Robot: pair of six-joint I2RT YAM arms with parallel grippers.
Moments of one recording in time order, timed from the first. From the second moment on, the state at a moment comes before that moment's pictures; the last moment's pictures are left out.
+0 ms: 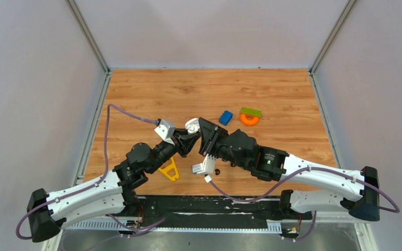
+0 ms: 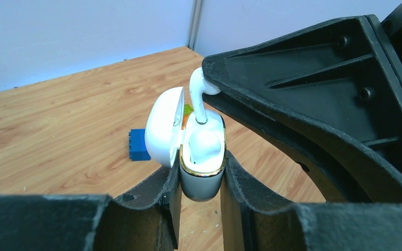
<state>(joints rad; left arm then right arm) -1.03 0.75 0.50 0.42 -0.20 -0.19 1.22 1.11 0.98 -0.11 0.30 -1.96</state>
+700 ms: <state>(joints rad) -1.03 0.75 0.50 0.40 -0.23 -0.19 1.24 1.09 0.91 -0.05 0.30 -2.02</state>
